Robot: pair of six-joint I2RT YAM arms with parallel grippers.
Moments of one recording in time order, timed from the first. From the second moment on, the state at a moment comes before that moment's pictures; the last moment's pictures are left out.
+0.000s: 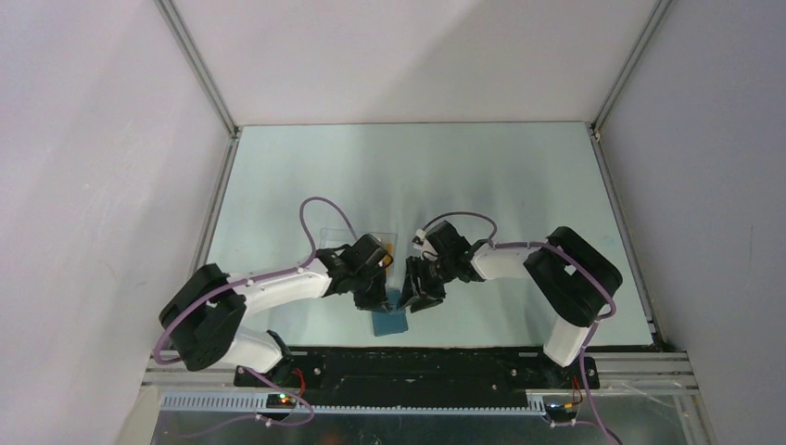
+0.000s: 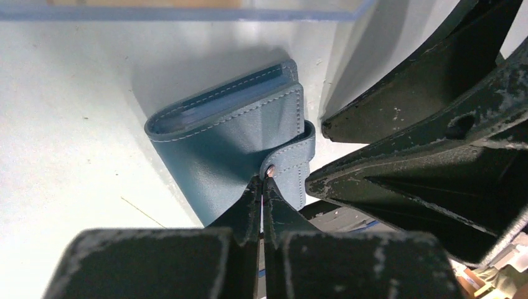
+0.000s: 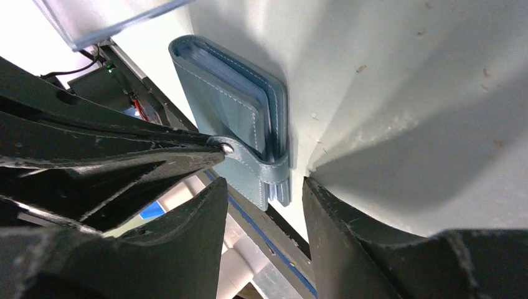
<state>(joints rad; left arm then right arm) -0.84 1.39 0.70 -0.45 0.16 -0.91 0.77 1.74 0.79 -0.05 -0.65 0.81</state>
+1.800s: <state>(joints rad) -0.91 1.45 0.79 -0.62 0.04 -0.91 0.87 1.90 1.00 -0.19 -0.56 0.76</state>
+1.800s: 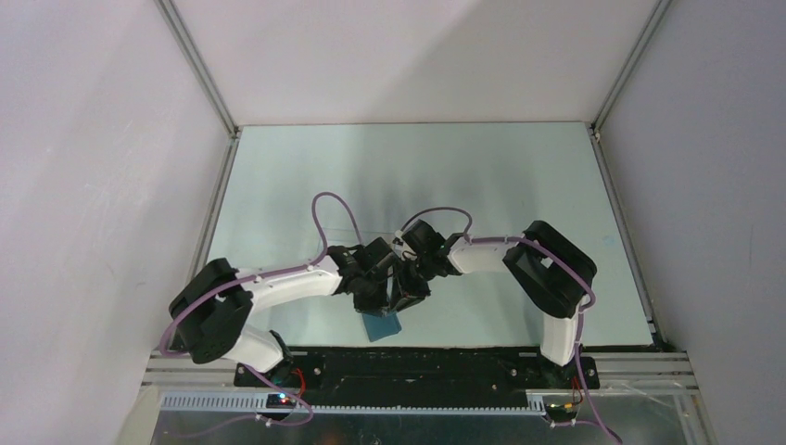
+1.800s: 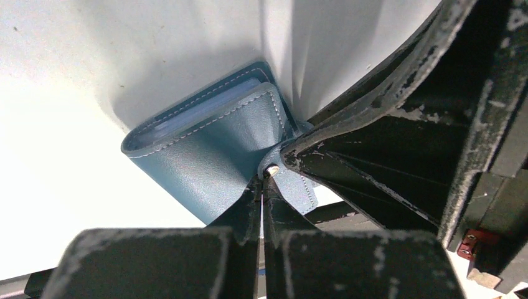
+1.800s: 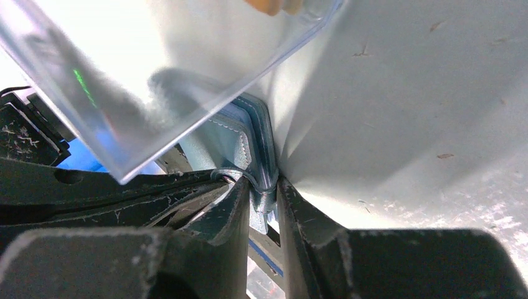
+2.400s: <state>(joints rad) -0.86 1.26 0.70 -0.61 0.02 -0.94 0.88 1.92 1.00 -0.17 -0.57 0.77</state>
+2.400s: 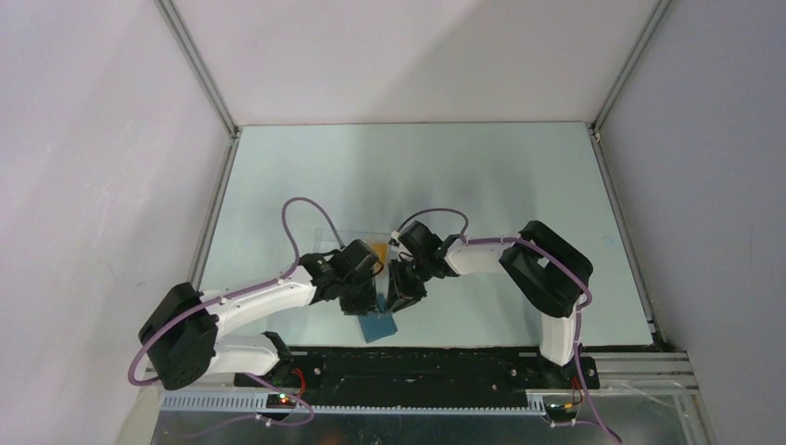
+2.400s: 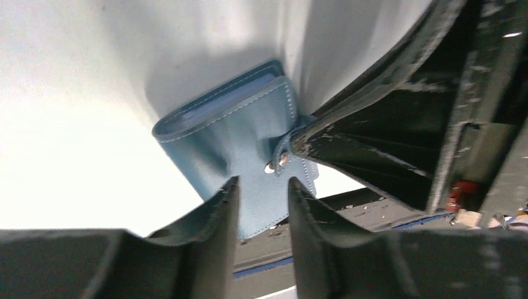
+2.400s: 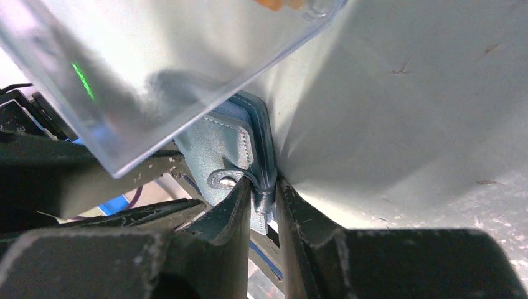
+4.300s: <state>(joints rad) -0.78 1.52 0.77 -0.07 0.30 -1.03 0.25 1.45 0.60 -0.34 -0.64 0.63</state>
